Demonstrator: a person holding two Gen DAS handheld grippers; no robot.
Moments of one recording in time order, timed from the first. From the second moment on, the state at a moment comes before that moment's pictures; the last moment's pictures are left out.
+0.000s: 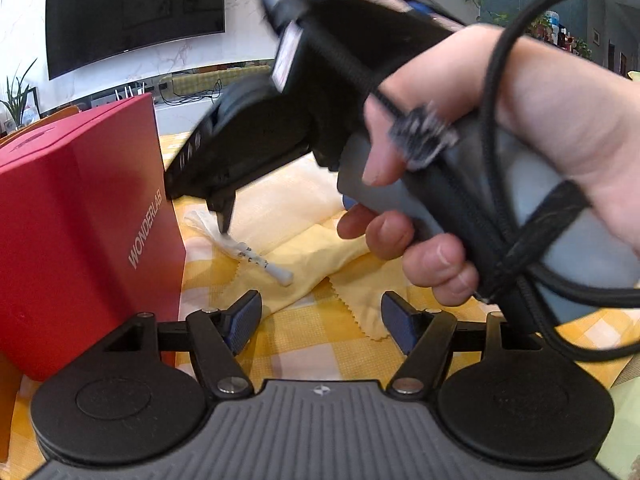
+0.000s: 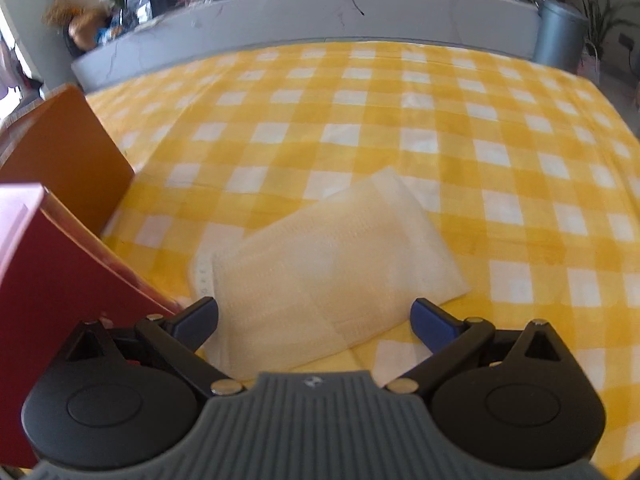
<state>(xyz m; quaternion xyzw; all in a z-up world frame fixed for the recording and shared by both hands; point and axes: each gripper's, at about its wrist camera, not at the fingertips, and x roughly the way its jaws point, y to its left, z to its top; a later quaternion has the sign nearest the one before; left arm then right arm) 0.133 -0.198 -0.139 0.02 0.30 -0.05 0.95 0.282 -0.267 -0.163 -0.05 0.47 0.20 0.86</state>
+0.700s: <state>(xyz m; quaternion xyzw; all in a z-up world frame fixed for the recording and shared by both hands) 0.133 -0.196 -0.136 0.02 0.30 -0.05 0.95 0.281 -0.300 -0.155 -0.06 0.47 0.14 0.87</state>
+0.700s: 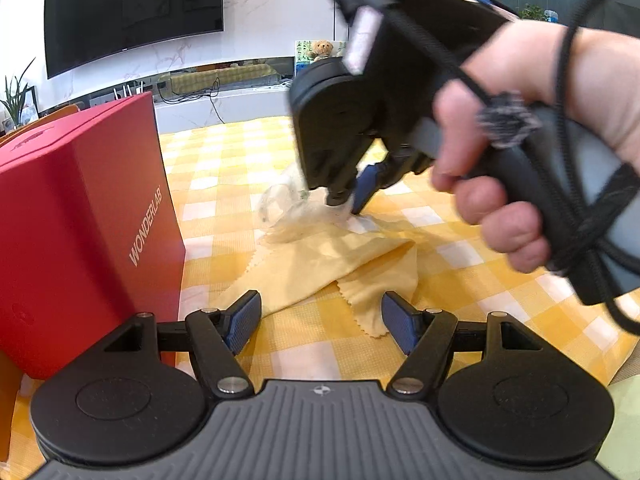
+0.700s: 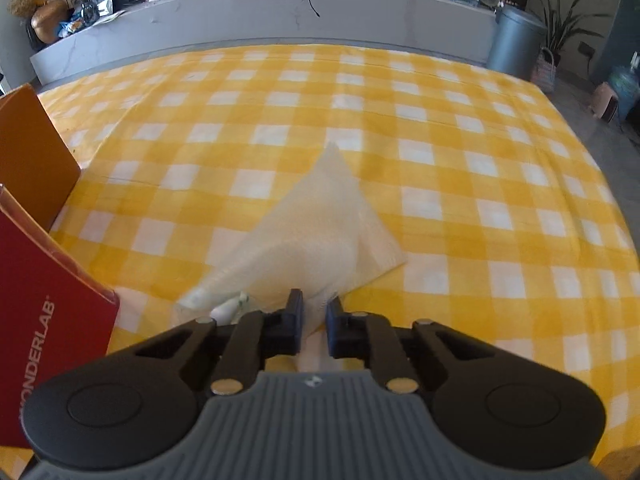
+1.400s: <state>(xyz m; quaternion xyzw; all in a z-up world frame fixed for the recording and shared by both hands) 0.137 -0.193 -0.137 0.02 0.30 -0.05 0.95 0.258 -0.355 -0.133 0.04 0.49 0.03 0.87</state>
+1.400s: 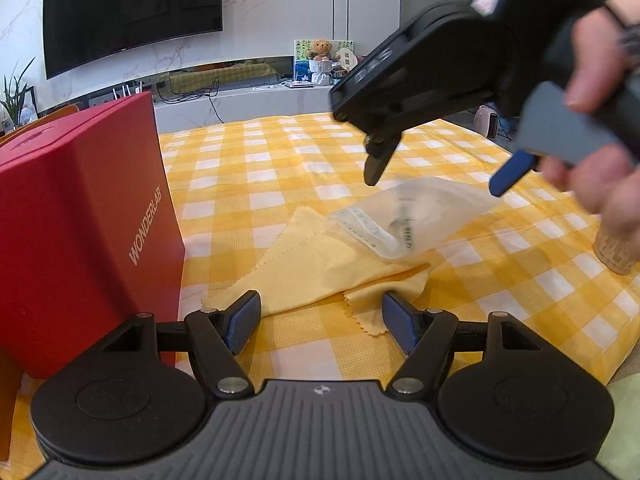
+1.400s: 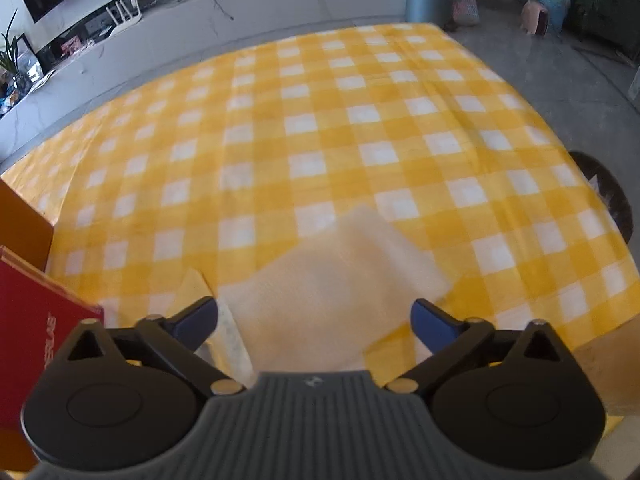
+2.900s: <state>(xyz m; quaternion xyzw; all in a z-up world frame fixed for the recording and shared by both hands) 0.196 -0.210 -0.129 0.05 0.39 -0.08 0.92 0.262 -0.375 -0.135 0.00 0.49 0.03 0.87</state>
